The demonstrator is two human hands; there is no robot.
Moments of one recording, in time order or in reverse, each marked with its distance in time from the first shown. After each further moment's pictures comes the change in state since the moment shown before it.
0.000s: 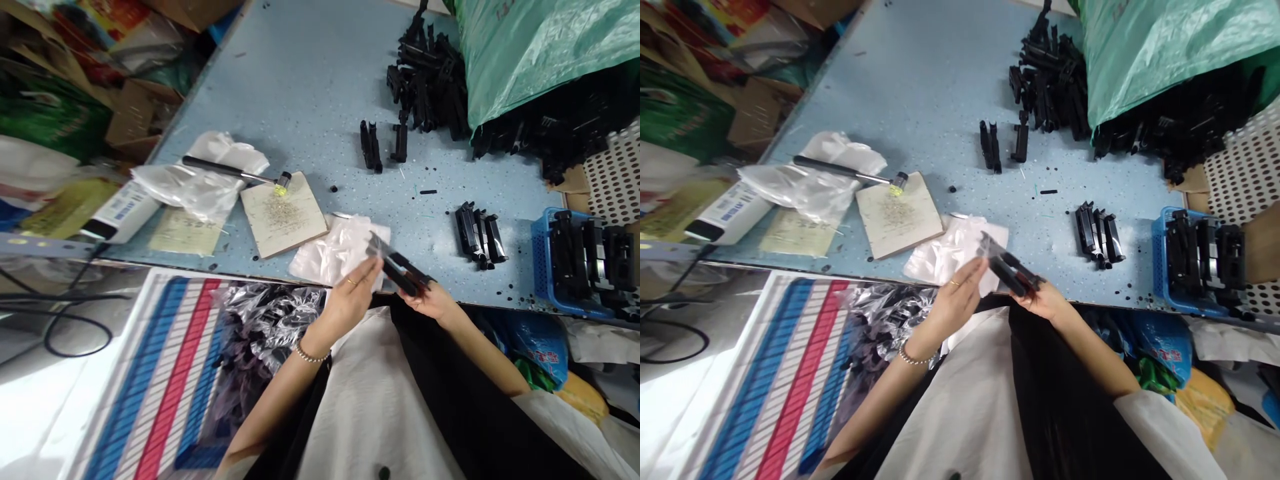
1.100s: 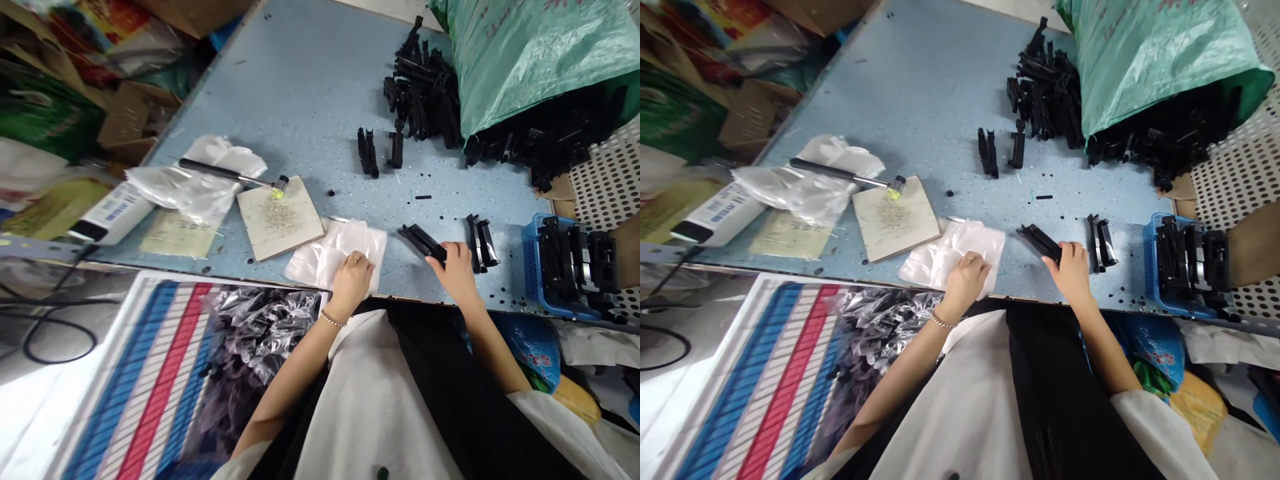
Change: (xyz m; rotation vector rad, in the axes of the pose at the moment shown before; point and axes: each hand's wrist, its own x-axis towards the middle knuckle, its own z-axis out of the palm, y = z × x) left_hand 0.028 -0.036 0.049 -0.010 -0.042 -0.495; right_hand -0.018 -0.064 -0.051 -1.768 0.800 -0.716
